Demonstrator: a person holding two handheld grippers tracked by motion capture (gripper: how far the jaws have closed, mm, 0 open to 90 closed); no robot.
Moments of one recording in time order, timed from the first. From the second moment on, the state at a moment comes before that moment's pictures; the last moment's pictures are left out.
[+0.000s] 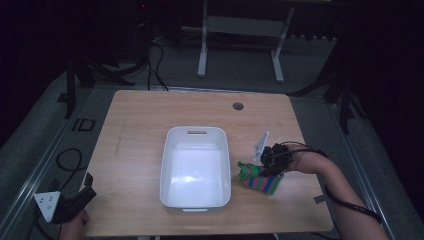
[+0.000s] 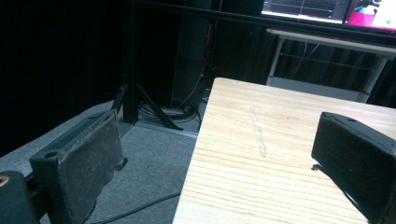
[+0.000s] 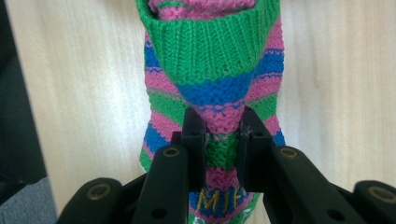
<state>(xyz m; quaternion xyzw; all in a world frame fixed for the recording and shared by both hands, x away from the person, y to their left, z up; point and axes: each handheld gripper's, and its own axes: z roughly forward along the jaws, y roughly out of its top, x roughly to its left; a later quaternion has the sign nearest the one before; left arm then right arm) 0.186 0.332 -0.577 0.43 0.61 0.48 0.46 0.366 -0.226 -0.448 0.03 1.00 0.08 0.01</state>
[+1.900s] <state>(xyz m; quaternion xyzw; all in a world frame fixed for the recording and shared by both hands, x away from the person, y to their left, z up) 0.185 0.333 -0.577 0.44 0.61 0.48 0.46 0.343 -0.042 -0.352 -0.09 0.99 0.07 0.02</state>
